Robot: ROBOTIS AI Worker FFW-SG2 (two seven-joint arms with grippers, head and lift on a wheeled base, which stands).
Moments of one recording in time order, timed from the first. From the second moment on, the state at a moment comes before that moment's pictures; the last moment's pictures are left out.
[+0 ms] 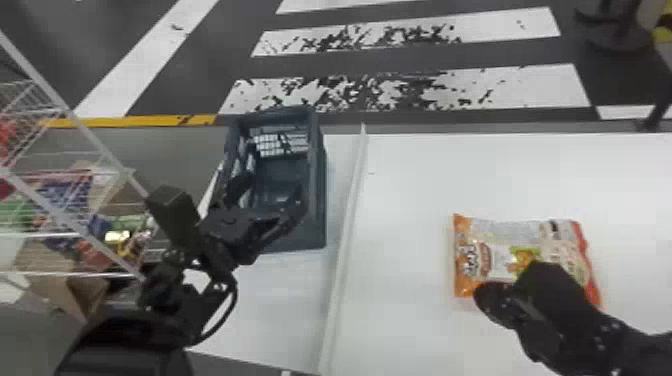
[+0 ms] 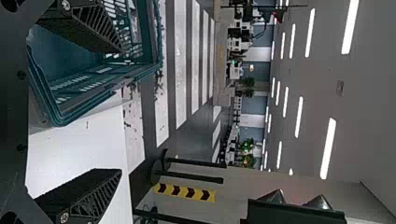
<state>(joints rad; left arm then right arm) 0.45 0.24 0.18 -2.07 0.30 0.22 -0.30 0.37 -0.36 0.41 -2.20 0.42 0.73 0.55</state>
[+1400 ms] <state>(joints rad) 0.46 0.24 0.21 -2.08 0.30 0.22 -0.31 0.03 -0.23 0.59 -1.80 0.48 0.76 0.54</state>
